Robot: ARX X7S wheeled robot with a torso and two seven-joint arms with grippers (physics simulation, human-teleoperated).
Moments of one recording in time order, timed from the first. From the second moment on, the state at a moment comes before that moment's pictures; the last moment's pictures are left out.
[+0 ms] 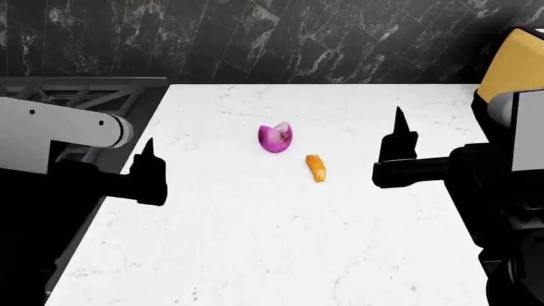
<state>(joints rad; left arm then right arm) -0.93 -0.99 0.41 0.72 -1.73 -0.89 -1.16 1.12 1.11 -0.81 -0.79 1.54 0.48 1.16</state>
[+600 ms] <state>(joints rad) -1.27 -0.59 0.67 0.18 -1.42 -1.01 -0.89 1.10 1.12 -0.81 -0.79 1.52 0.47 1.14</state>
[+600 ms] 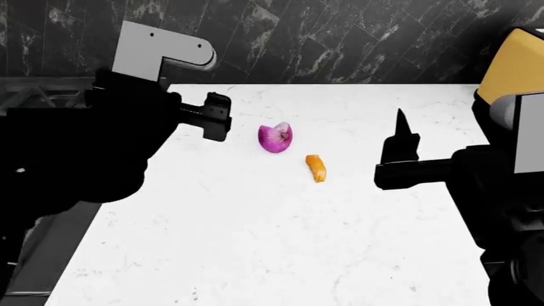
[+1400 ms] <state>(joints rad) -1.29 -0.20 0.90 -0.42 -1.01 -0.73 -0.53 1.02 1.16 -0.80 -0.77 1.48 0.40 1.09</state>
